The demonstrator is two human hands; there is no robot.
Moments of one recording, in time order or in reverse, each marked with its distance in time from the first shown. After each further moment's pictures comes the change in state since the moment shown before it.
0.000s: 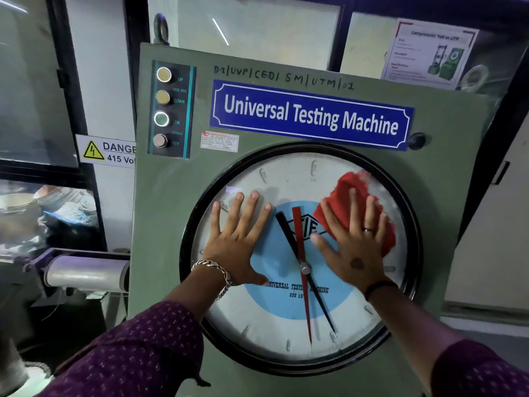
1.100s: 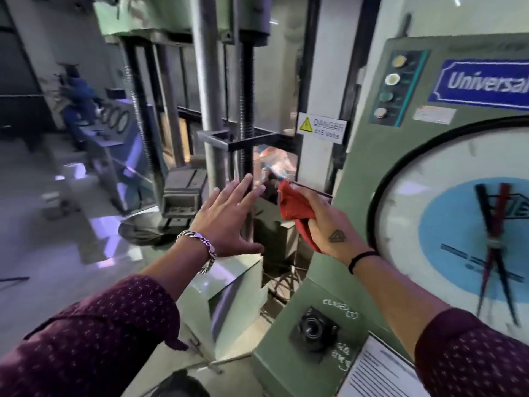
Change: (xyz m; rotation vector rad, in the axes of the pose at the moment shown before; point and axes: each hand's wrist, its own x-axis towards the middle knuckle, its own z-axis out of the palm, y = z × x) left_hand -0.386 -0.074 -0.279 0.105 -0.237 -0.652; right_hand -0.091 -0.365 -0.158 1.090 -0.530 -0.524
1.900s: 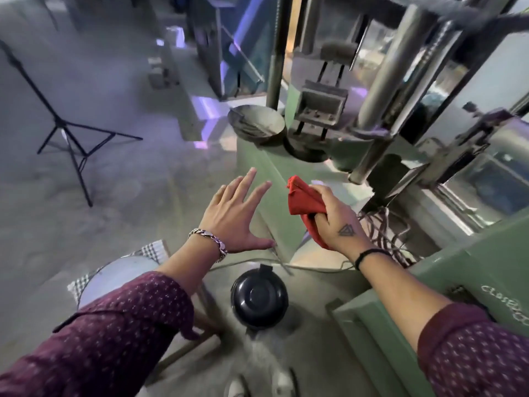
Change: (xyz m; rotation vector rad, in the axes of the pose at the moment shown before) left_hand -0.242 -0.297 0.129 -0.102 -0.238 -0.455; right_hand 0.016 -0.165 0.387 0.196 -0.450 0.068
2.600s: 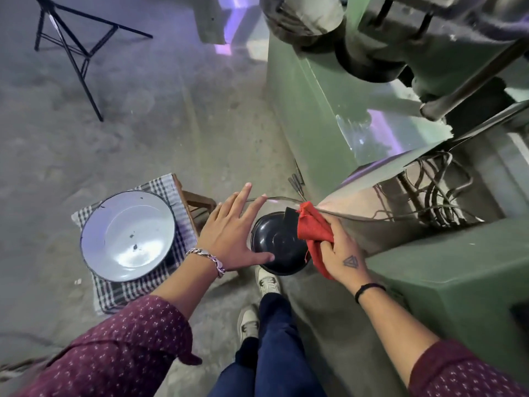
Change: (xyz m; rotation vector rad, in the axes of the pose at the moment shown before) left_hand -0.049 -0.080 0.187 -0.126 -0.344 -0.239; right_hand -0.058 0.102 0.201 0.119 -0.284 0.352
